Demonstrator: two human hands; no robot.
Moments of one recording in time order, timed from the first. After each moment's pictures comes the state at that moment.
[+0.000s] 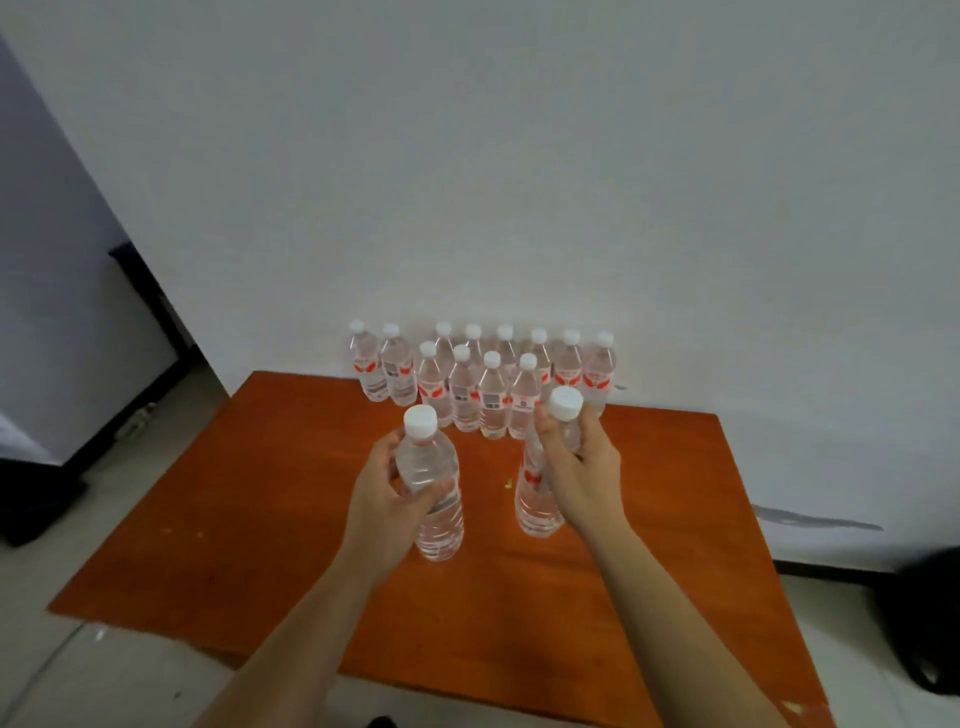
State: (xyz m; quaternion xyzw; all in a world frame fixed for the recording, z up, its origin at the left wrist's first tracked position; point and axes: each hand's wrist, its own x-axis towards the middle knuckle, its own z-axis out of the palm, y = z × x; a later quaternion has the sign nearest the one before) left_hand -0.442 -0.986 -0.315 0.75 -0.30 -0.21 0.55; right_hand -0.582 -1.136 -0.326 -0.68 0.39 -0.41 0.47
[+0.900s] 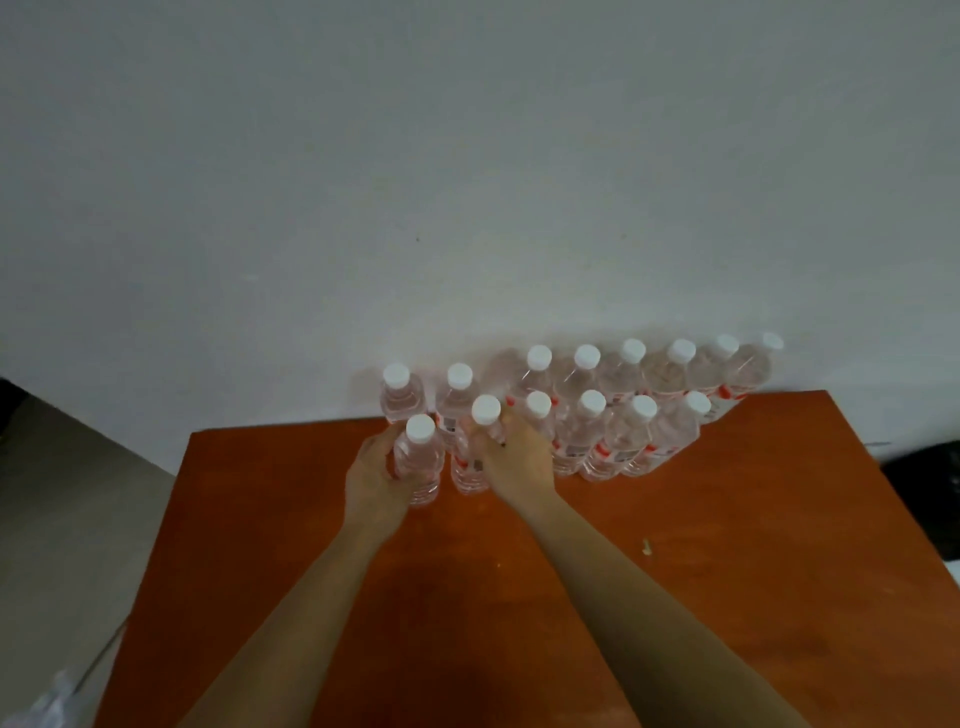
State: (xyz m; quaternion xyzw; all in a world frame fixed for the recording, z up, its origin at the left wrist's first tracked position) left_hand -0.024 -1.151 -0.465 0.79 -0.38 -0.27 0.40; right_hand -0.174 -1.239 -0.429 -0.71 0.55 -0.20 0.39
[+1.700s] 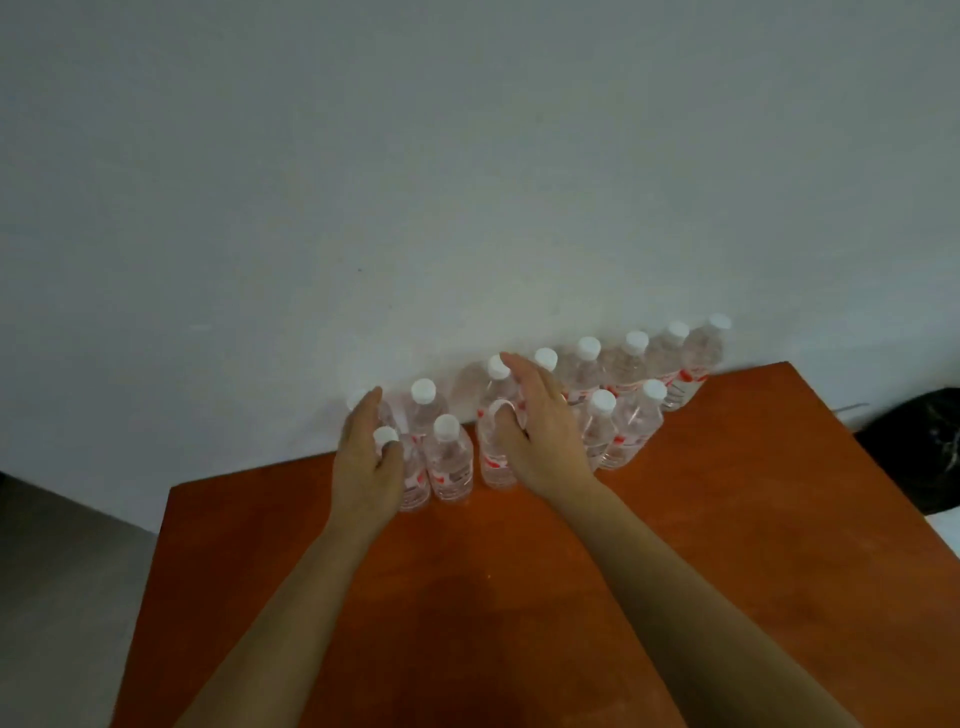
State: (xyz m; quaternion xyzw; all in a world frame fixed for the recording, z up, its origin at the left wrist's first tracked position) left_hand -0.046 -1.175 -0.408 0.74 -0.45 -0.22 0.44; right_hand -0.234 -1.256 -0.388 -0.77 0.46 -0.33 0.29
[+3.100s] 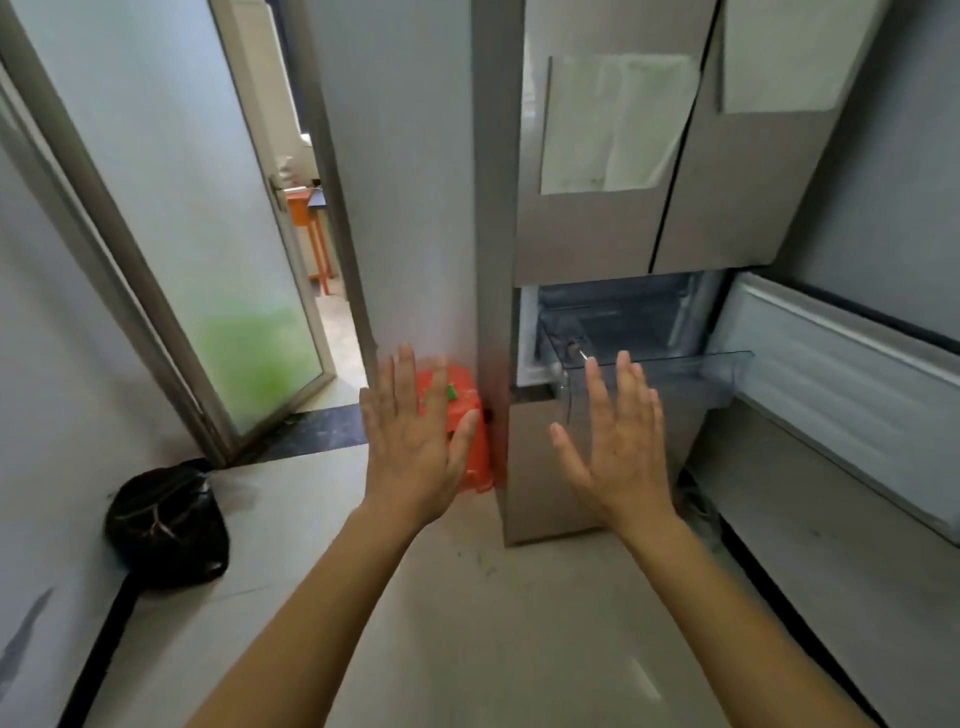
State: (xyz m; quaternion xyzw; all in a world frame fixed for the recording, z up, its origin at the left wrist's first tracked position) left_hand -1.172 -0.882 -0.277 0.08 -0.96 -0.10 0.25; right_hand -1.240 -0.661 -0.305 -0.20 0.91 -0.23 -0.27
